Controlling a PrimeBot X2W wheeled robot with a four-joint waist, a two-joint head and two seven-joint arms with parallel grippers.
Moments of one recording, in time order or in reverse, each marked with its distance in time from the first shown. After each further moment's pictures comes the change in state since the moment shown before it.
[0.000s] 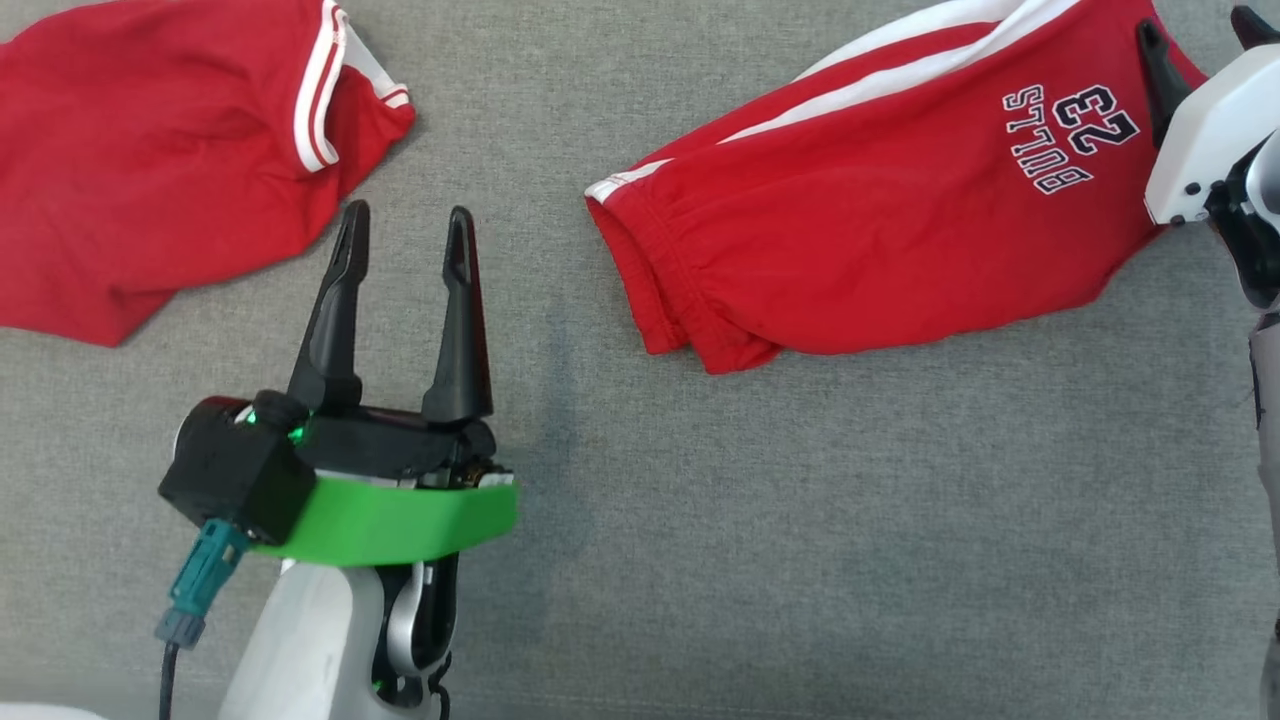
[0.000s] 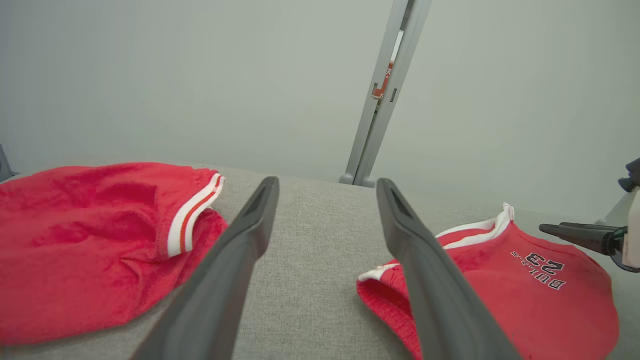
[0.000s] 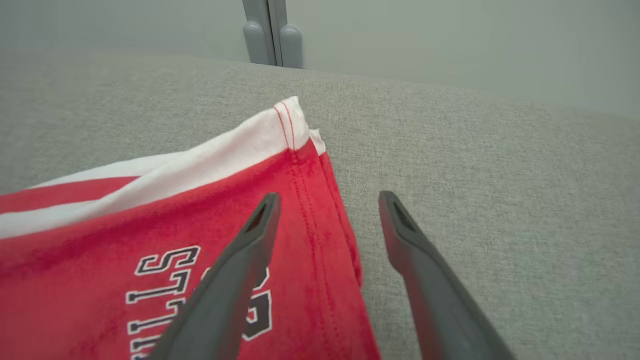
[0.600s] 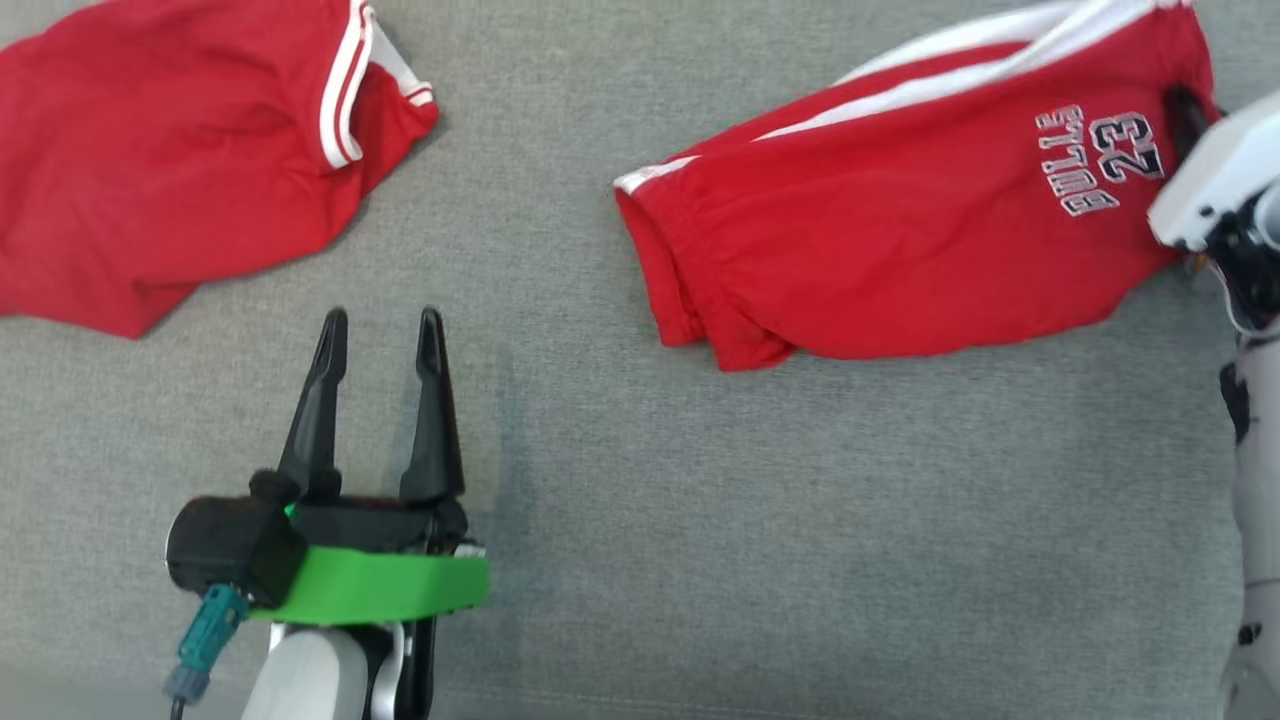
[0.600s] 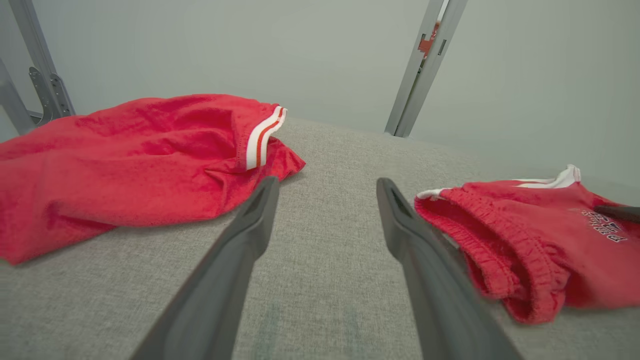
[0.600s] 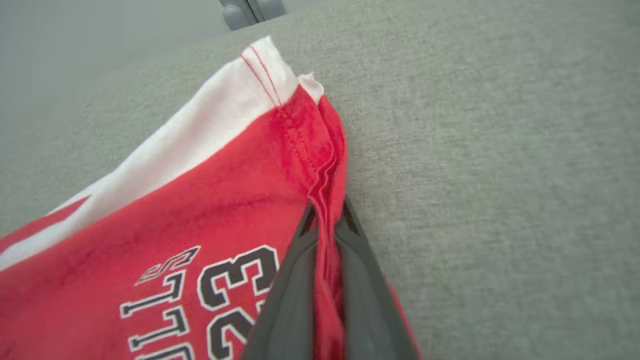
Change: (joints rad) left arm 0.153 -0.031 0.095 0.034 0.058 -0.043 0.000; right arm -0.004 0.083 -0.181 0.168 0.126 0.001 -0.006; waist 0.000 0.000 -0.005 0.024
